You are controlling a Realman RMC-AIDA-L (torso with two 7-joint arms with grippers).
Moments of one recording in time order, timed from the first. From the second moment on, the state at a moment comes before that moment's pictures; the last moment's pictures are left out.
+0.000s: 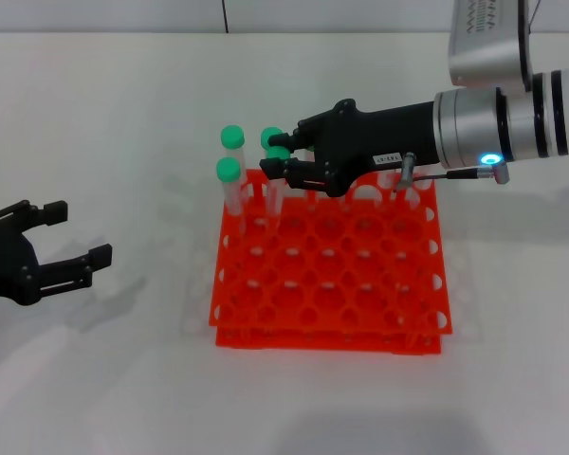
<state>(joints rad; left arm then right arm) -0.06 -2.08 0.89 1.12 1.80 1.47 -1.48 0.80 2.03 -1.47 -0.63 -1.50 -1.13 1.45</state>
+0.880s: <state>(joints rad) -0.09 -2.08 0.89 1.13 1.81 1.51 -1.49 0.59 1.95 -1.22 -0.75 -1.47 -1.55 1.39</state>
